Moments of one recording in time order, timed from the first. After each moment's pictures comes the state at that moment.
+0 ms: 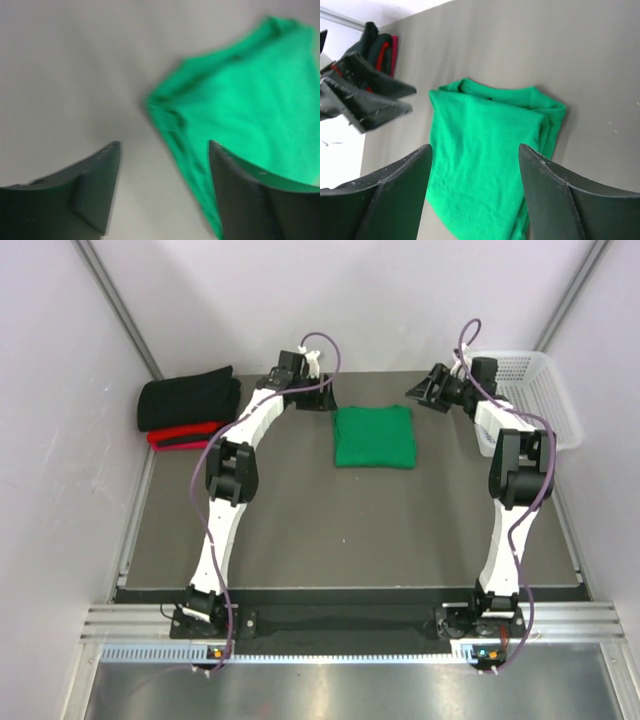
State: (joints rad) left arm -0.31 2.59 2.44 -0.57 0.44 -0.19; right arm -0.04 2.21 1.71 -0.01 -0.75 0.49
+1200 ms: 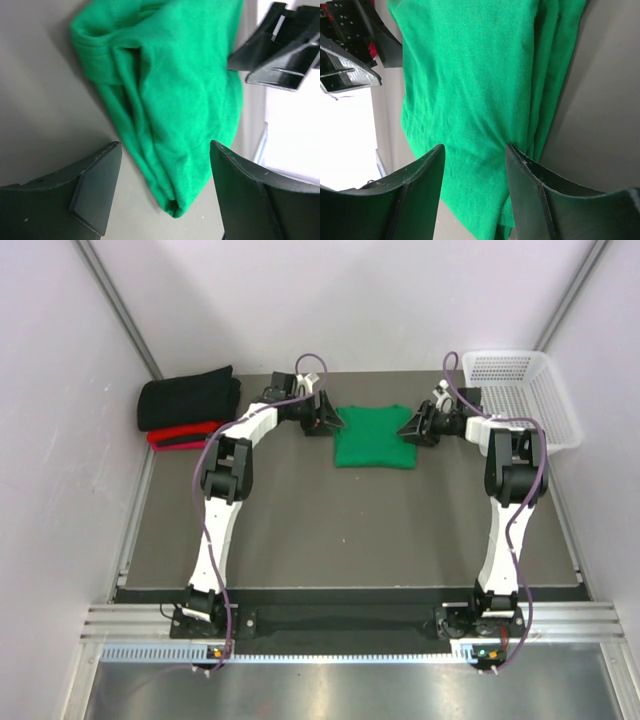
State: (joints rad) left arm -0.26 2.59 2.17 -0.37 0.86 -0.50; right arm -0.01 2.25 1.54 -0.12 -0.87 0.43
